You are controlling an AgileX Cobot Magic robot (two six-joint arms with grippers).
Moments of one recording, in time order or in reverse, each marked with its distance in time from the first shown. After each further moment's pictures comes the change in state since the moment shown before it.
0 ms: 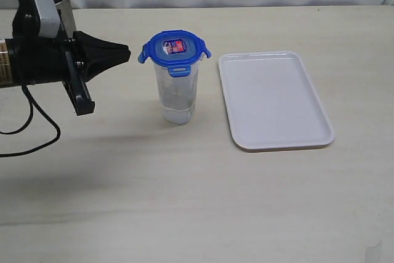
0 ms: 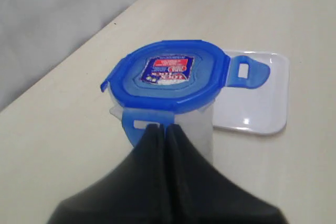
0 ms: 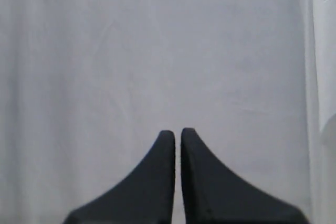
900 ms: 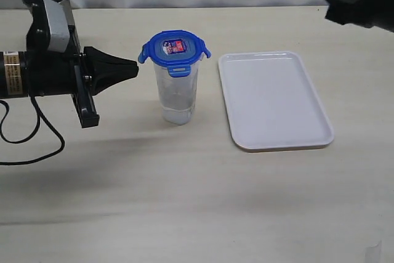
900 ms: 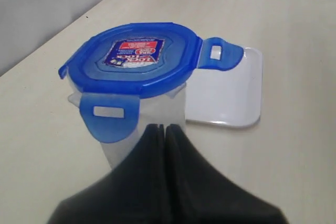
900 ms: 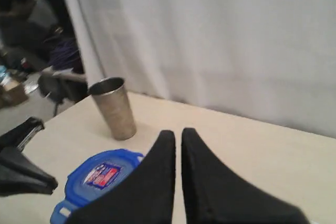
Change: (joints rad) left arm -0.011 0.082 0.000 0.024 -0.055 0.020; right arm 0.000 1.292 -0.713 -1.124 -0.405 0.967
